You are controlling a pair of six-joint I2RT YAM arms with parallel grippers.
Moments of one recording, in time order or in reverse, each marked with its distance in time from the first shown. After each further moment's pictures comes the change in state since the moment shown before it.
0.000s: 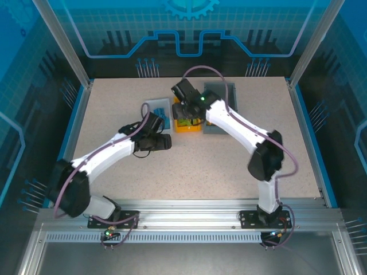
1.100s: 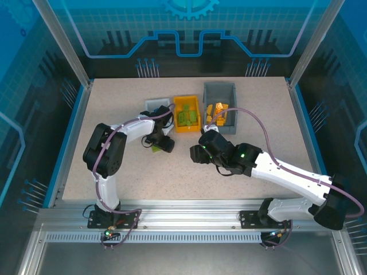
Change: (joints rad) left arm 0.070 0.454 0.252 -0.106 0.063 0.502; right arm 0.216 -0.681 -0.788 0.209 0.060 0.198
